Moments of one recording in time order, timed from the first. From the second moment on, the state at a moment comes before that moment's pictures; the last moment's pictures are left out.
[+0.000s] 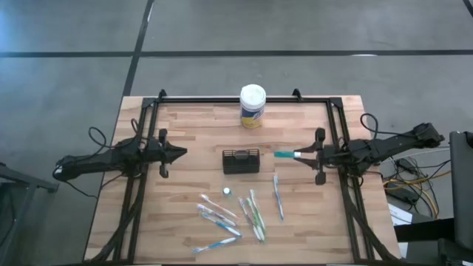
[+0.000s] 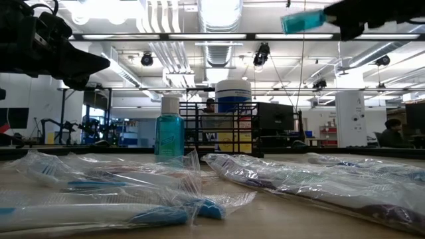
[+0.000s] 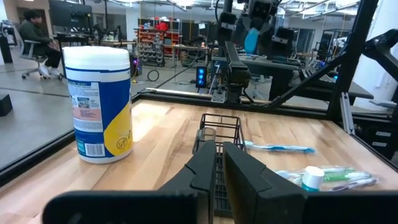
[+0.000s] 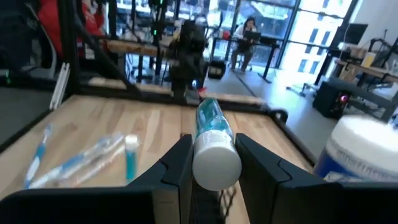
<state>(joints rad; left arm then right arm) 0.10 0.05 0.03 -0.02 -0.04 -0.08 0.29 0.52 0.40 0.05 0.37 -0.10</state>
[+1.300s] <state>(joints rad) 0.10 0.05 0.03 -0.02 -0.05 -0.08 0.01 1.97 2.29 -1.49 0.04 -0.31</state>
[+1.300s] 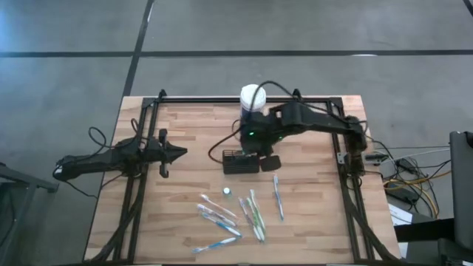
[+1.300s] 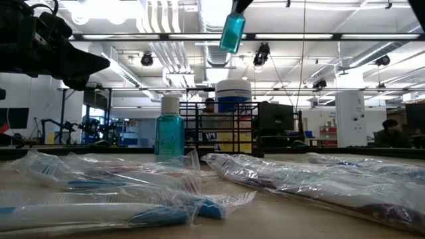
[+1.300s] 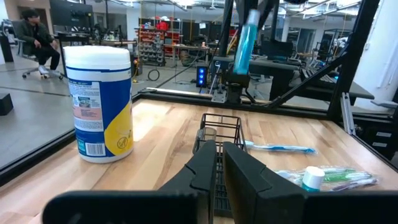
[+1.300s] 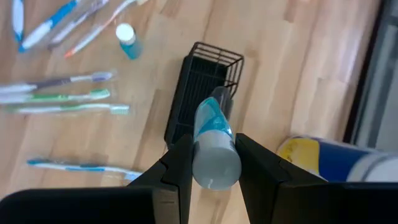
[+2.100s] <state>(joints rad) 0.10 0.05 0.03 -0.02 -0.04 -0.09 -0.03 2.15 2.24 -1.41 -0.03 -0.32</state>
